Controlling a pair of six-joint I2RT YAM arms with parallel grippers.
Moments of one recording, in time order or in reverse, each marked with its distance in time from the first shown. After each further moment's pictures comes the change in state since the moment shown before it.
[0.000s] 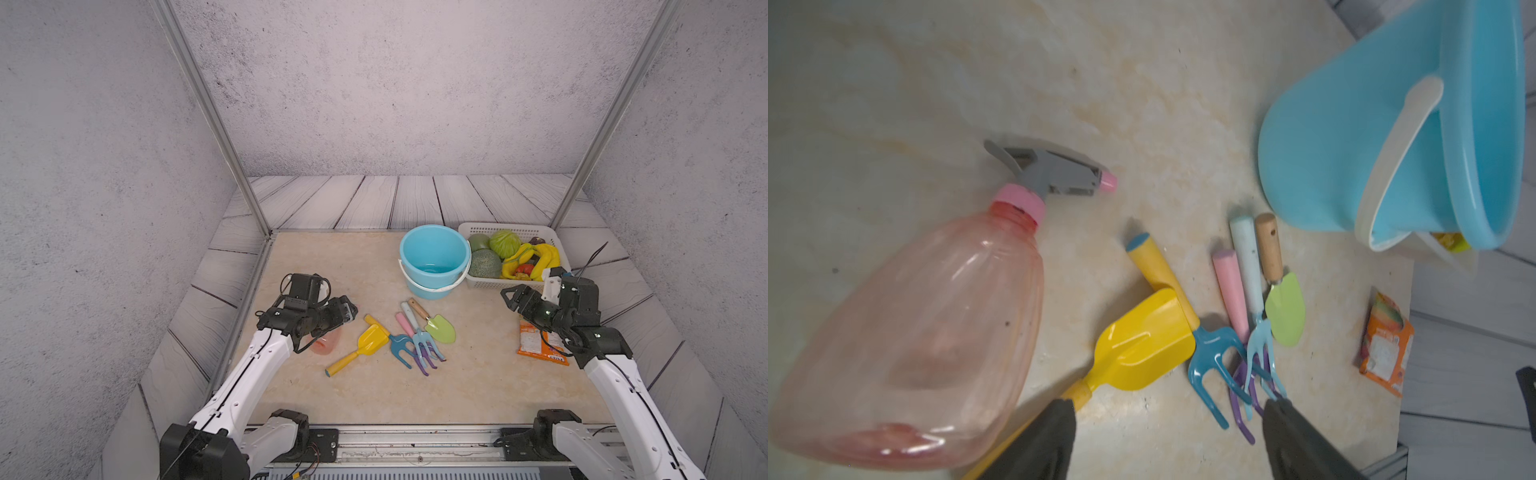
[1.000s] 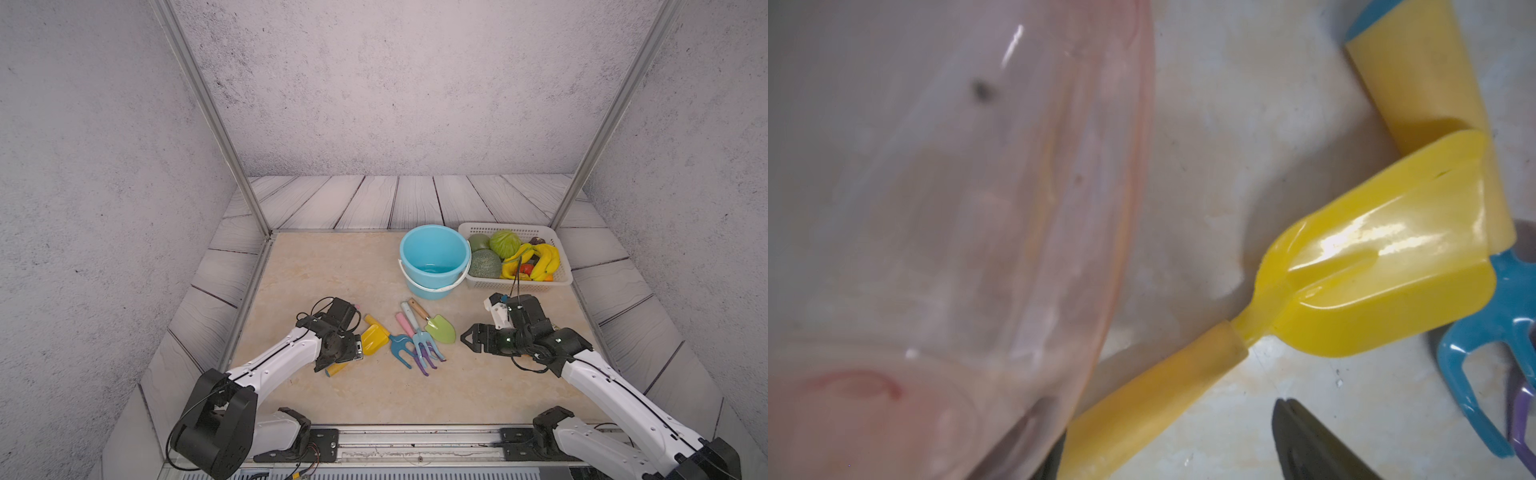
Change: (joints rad) left arm -0.204 0.215 -0.168 -0.018 -0.299 -0.006; right arm 0.415 0.093 -0.111 -0.061 0.047 -0.105
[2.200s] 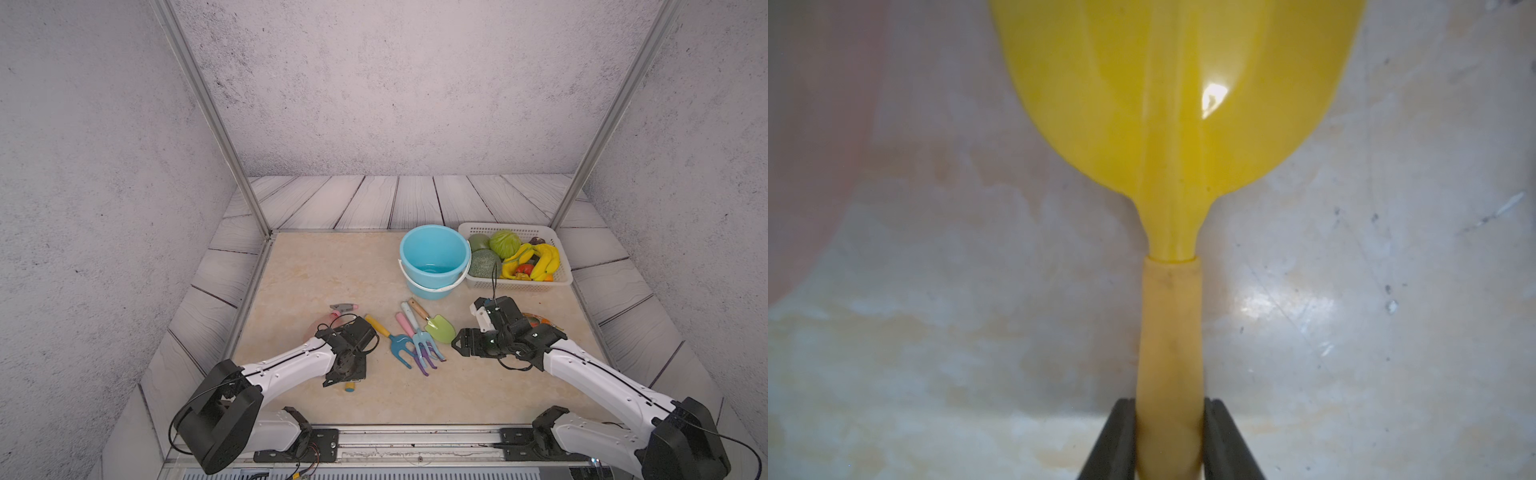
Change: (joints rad) left arm -0.238 0.013 -0.068 -0.014 -0.059 -0.095; right arm 0.108 0.146 -0.013 0.078 0.075 0.031
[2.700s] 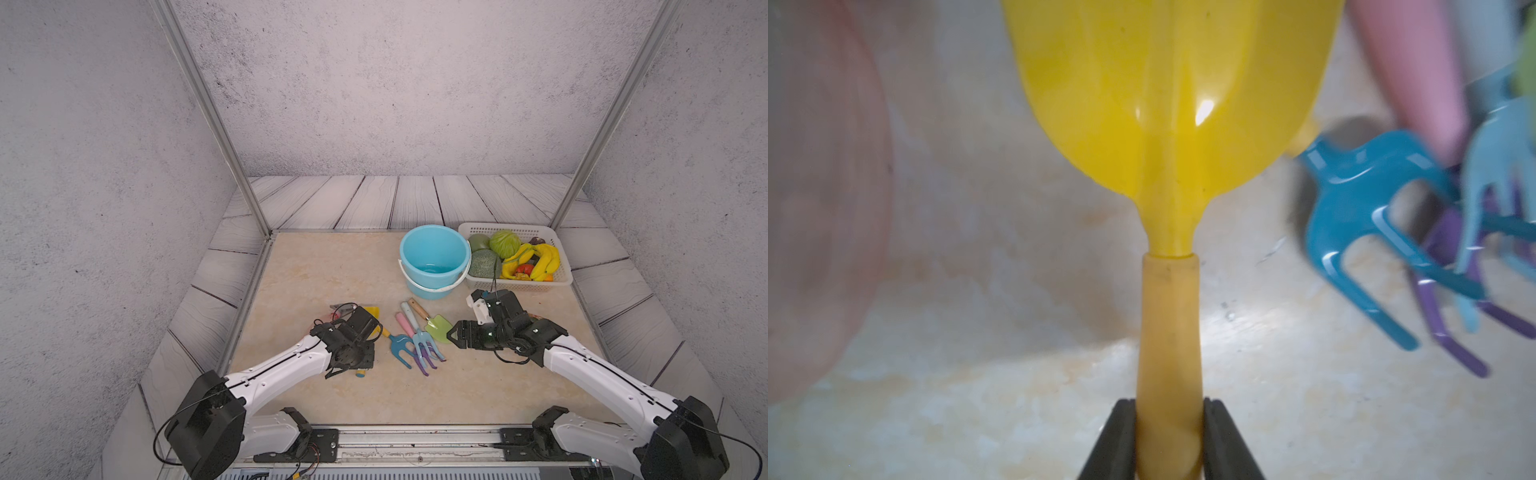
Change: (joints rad) left arm -0.017 -0.089 0.122 0.034 0.042 0.096; right arm 0.003 0.014 0.069 0.054 -0.067 0.023
